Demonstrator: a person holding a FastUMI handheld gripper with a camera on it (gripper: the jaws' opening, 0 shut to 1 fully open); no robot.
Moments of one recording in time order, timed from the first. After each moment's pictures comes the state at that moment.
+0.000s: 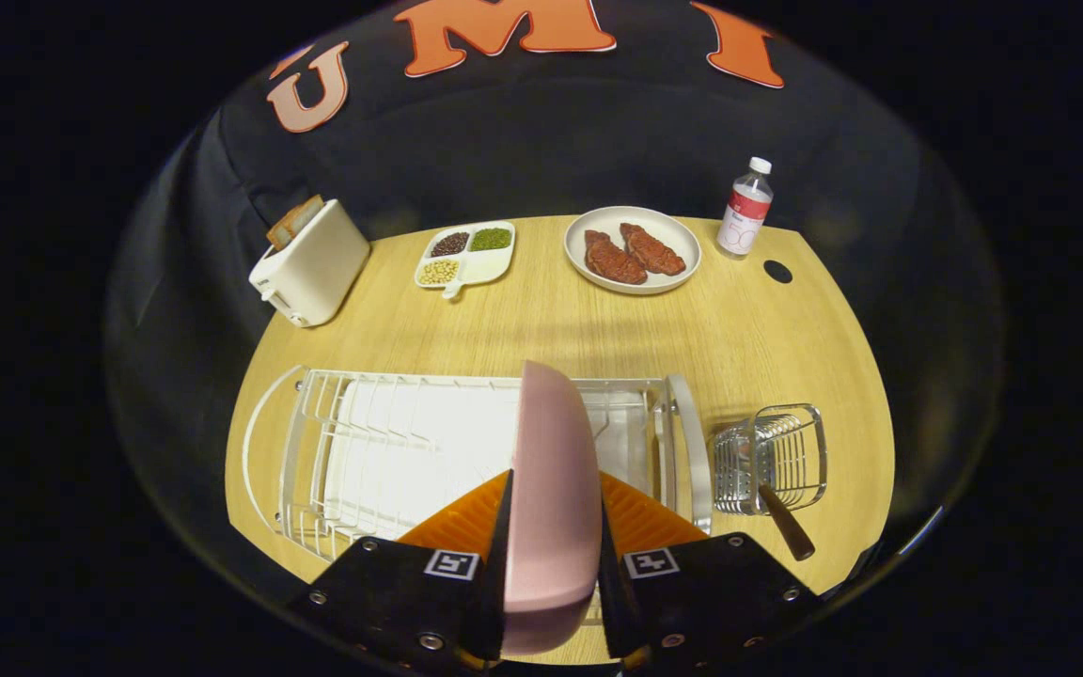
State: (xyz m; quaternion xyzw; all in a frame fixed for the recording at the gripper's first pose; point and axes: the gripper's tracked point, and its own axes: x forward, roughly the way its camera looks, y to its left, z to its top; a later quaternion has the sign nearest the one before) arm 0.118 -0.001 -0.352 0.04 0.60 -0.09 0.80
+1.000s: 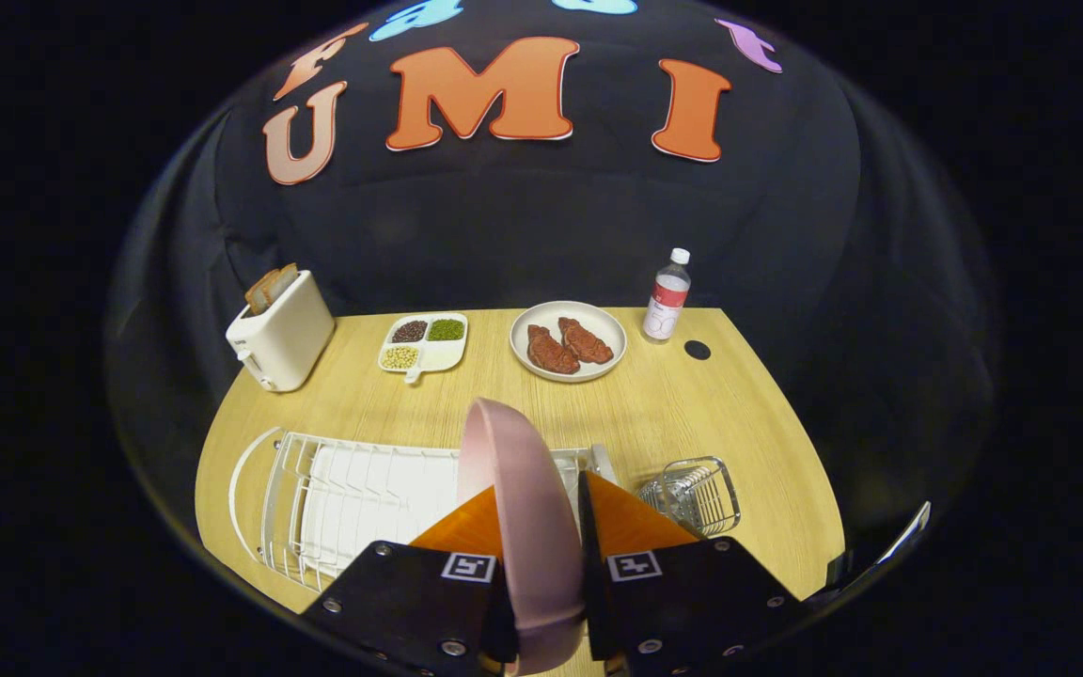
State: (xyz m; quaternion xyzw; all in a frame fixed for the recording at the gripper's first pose) arm 0.129 -0.014 -0.274 0.00 0.48 -0.15 0.87
